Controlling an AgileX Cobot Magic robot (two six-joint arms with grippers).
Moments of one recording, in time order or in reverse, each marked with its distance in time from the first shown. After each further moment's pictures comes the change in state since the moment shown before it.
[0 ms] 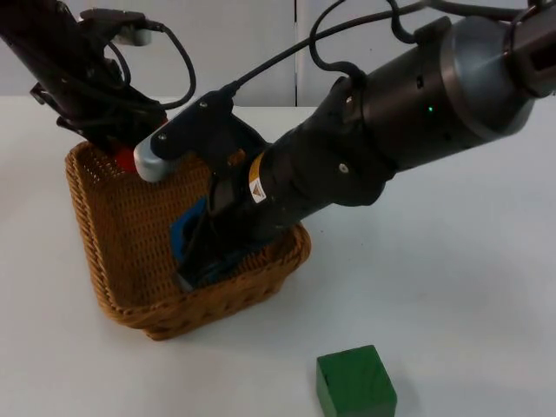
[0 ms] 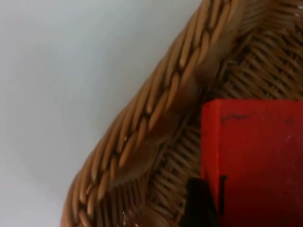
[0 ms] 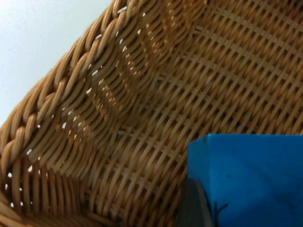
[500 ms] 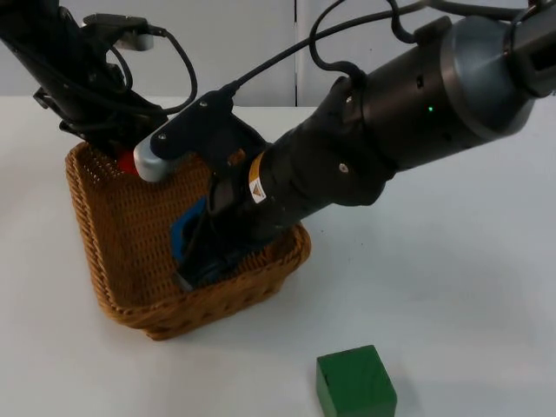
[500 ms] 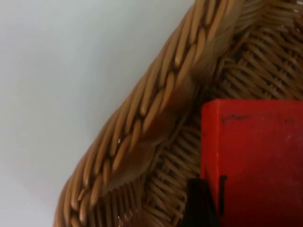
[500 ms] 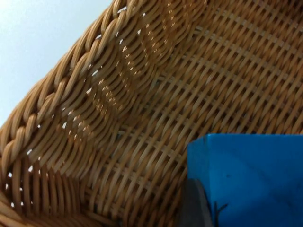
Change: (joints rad) right arm 0.000 0.000 0.000 0.000 0.000 0.000; left arm 0.000 0.006 0.000 -0.011 -0.002 0.020
